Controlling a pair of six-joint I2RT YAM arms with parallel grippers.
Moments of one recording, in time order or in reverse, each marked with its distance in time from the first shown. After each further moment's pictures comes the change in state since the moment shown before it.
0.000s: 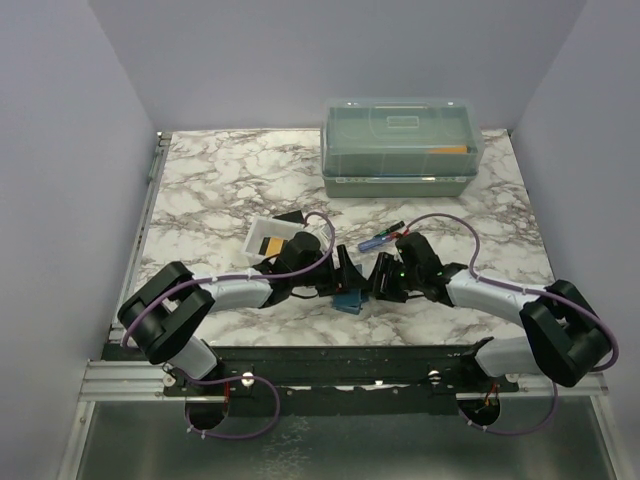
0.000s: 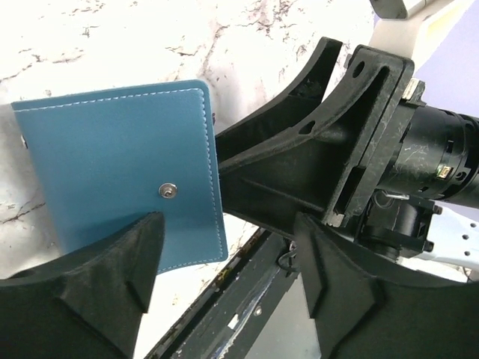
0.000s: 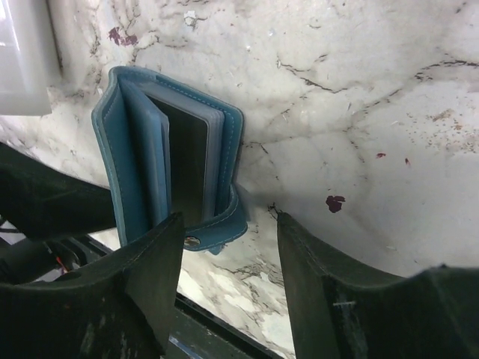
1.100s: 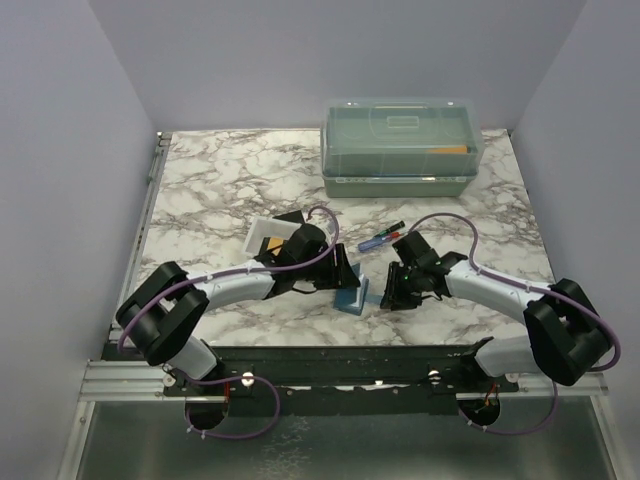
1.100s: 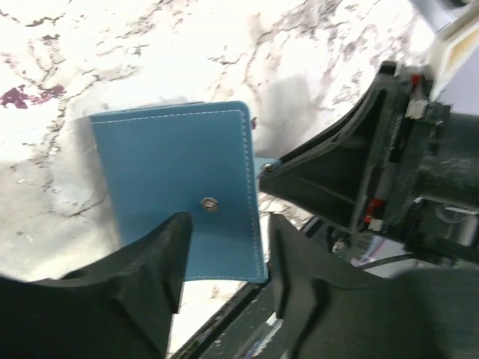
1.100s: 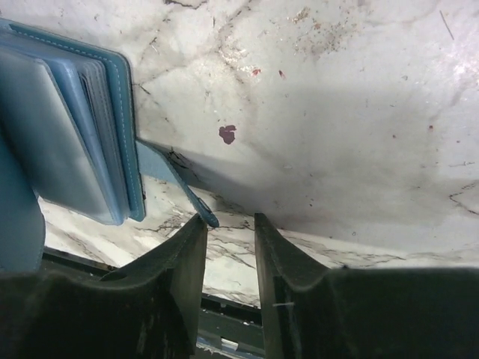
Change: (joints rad) left arm 0.008 -0.022 0.089 -0.222 -0.057 0.148; right arm 0.001 0.006 0.117 -0.402 0.098 -0.053
